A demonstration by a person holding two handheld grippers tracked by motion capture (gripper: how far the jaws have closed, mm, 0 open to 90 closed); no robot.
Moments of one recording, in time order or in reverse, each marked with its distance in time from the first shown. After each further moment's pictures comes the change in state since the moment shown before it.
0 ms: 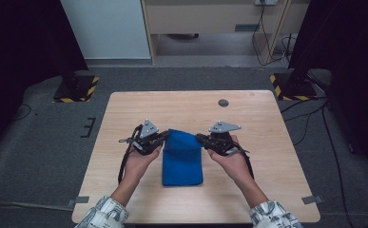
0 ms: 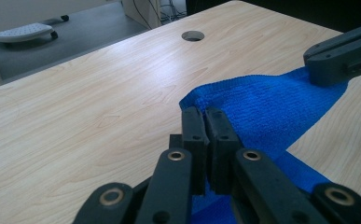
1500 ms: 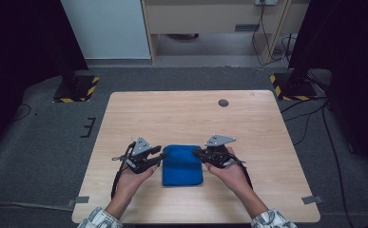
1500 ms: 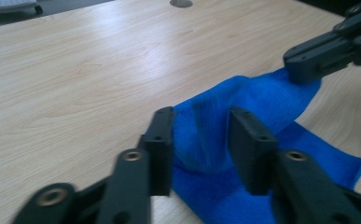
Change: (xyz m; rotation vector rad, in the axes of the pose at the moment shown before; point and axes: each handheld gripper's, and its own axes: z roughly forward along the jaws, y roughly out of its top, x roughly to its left) left arm -0.014 -0.048 -0.025 0.023 -0.048 -0.075; right arm 0.016 -0.038 0.010 0.065 0.082 -0.016
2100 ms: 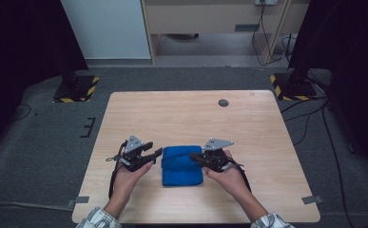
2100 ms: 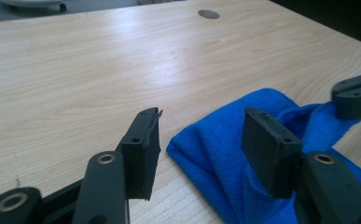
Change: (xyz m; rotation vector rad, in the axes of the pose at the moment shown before) left arm 0.020 -0.008 0.001 -0.035 0.067 -0.089; right arm 0.012 -0.005 0.001 0.004 0.038 -0.005
